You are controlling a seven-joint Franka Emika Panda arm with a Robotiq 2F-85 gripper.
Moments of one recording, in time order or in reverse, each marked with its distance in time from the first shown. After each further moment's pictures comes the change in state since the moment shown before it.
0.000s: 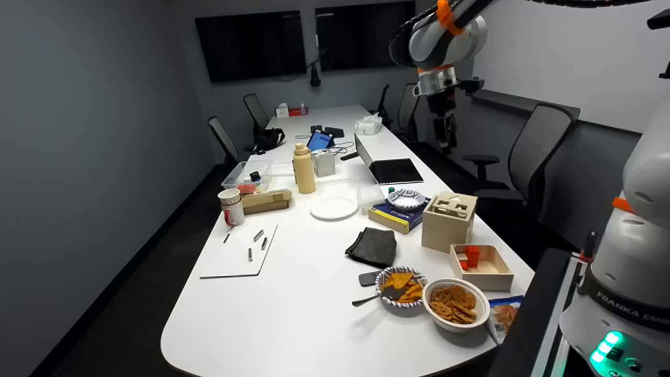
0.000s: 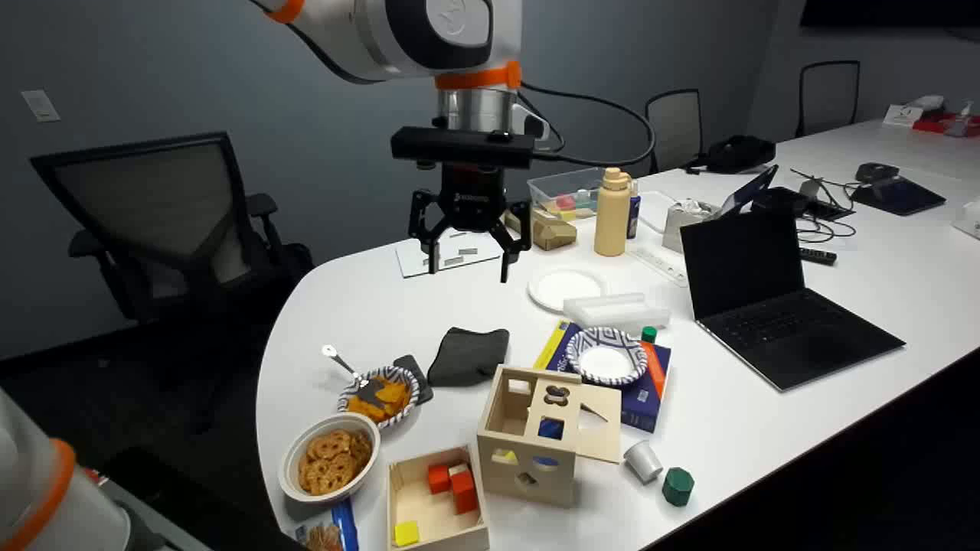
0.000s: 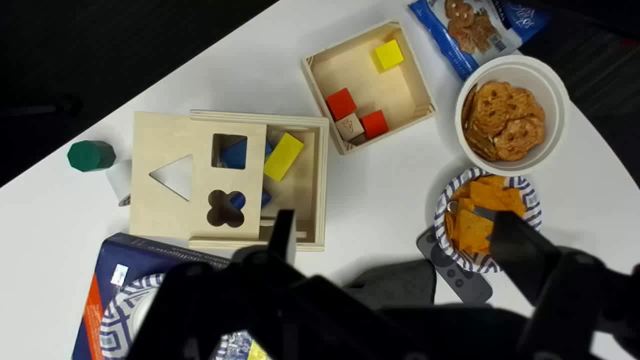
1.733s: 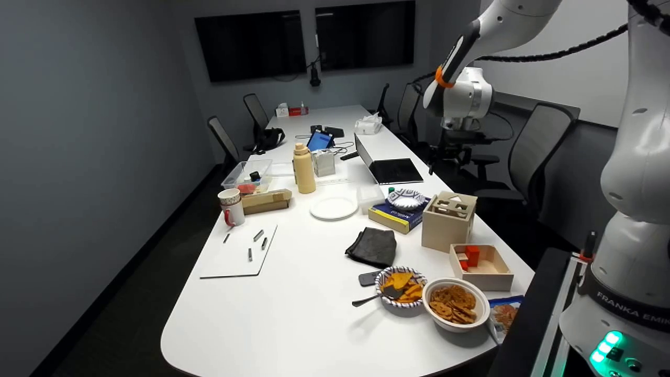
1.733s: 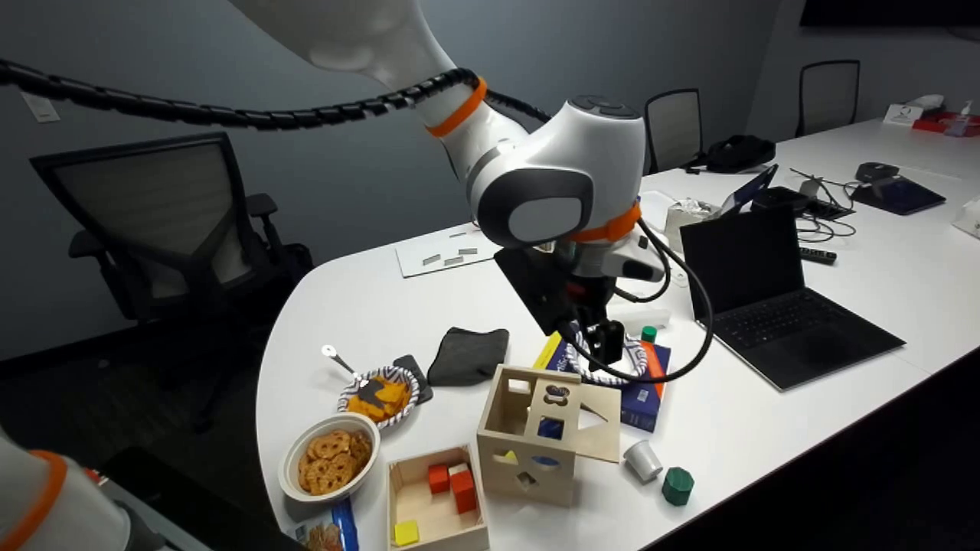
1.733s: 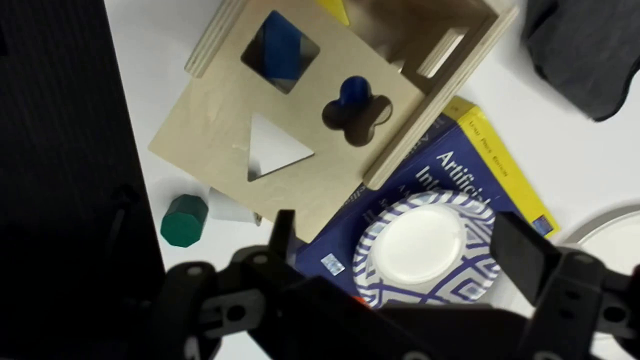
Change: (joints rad) arm -0.238 0.389 -0.002 0.030 0.478 0.650 0.444
